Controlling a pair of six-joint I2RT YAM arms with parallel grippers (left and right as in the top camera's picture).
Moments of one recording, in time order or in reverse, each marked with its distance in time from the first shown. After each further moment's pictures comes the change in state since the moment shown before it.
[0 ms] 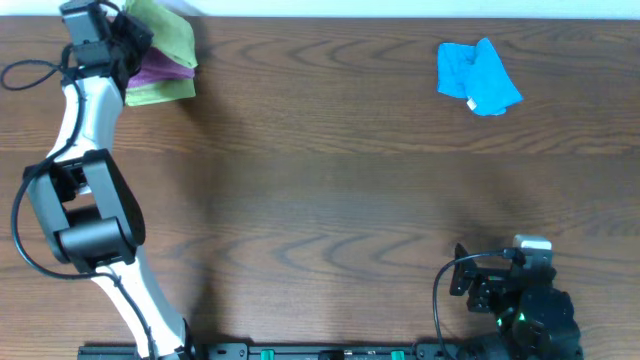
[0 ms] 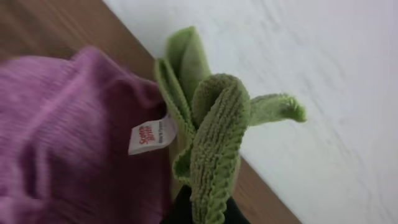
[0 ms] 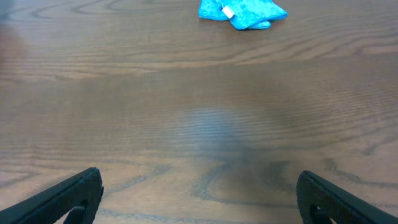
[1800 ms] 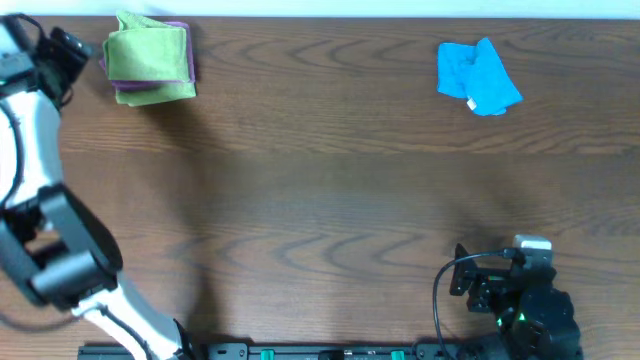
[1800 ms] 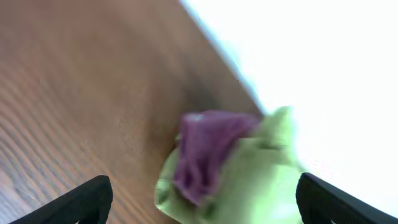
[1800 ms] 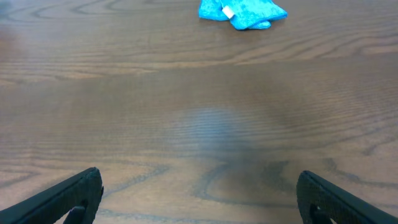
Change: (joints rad) left arm 0.189 -0.208 0.000 -0.332 -0.127 0.180; right arm 0.000 0.000 0.000 0.000 0.000 0.000
